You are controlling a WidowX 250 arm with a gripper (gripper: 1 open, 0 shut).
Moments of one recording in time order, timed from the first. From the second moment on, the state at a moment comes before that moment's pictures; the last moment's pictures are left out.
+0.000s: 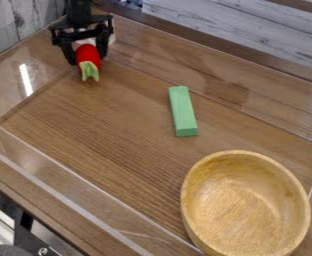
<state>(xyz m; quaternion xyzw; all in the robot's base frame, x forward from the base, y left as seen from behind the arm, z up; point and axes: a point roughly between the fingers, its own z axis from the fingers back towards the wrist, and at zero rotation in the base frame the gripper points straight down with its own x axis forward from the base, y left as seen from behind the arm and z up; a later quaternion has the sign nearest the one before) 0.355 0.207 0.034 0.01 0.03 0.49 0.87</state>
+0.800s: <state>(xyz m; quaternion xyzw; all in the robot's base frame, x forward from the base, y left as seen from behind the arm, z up) 0.372 0.203 0.052 0.00 0.04 0.55 0.84</state>
